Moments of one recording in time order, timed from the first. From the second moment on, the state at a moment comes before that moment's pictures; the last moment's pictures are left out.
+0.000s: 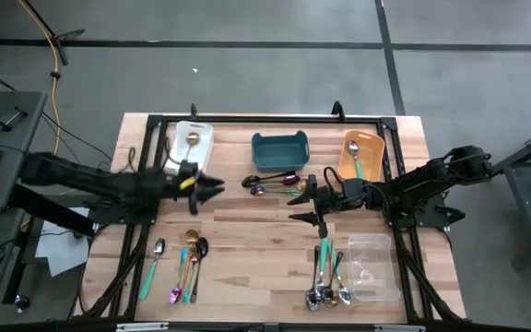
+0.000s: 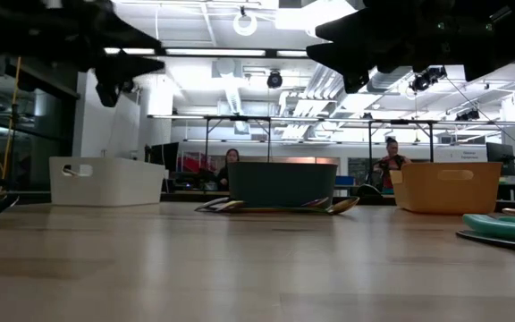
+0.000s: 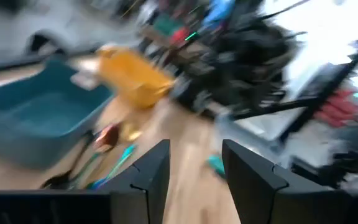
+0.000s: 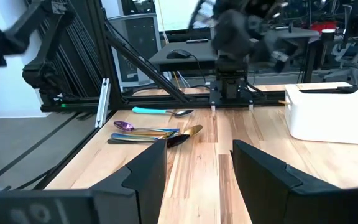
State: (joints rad) left arm -0.11 0.75 0.19 0.53 -0.24 -0.48; right arm 0.14 1.39 0.46 0.88 -0.03 0.08
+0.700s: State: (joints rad) left arm -0.25 0.78 0.13 0.81 -0.32 -0.13; right arm 0.21 1.39 0.67 0.37 0.00 0.29
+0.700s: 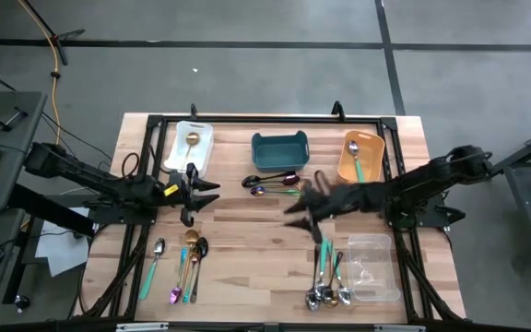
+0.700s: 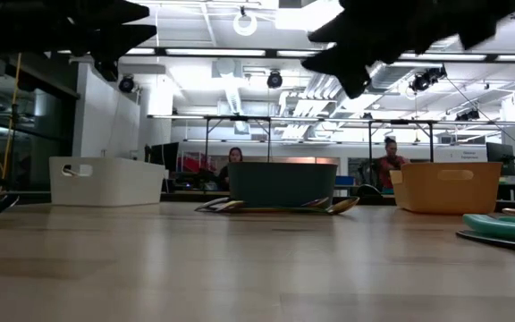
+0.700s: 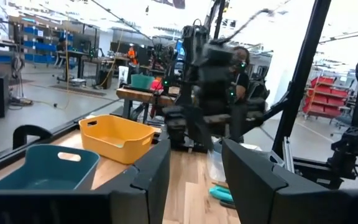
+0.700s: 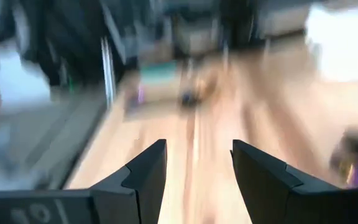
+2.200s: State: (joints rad) left arm -0.25 0.78 0.13 0.81 -0.26 -0.14; right arm 0.59 2.01 1.43 -1.02 -0.08 -0.19
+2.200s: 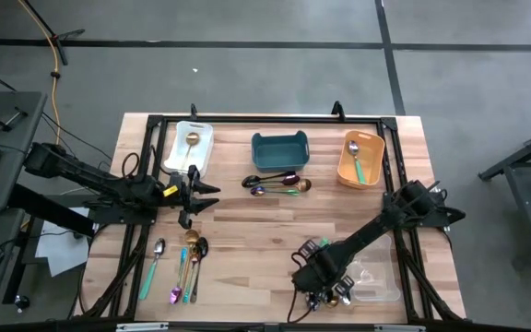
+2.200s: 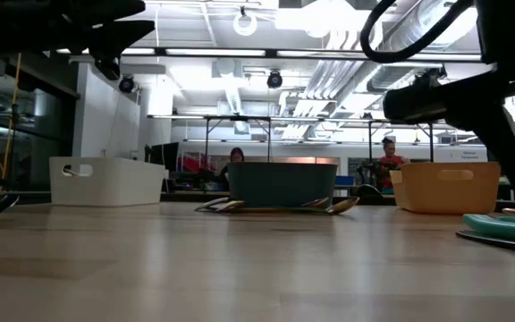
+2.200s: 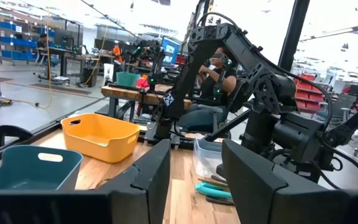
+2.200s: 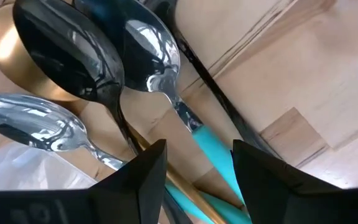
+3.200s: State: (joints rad) left arm -0.25 0.78 0.13 0.80 -0.26 -0.14; right arm 0.59 2.06 1.42 -1.04 -0.01 -0.39
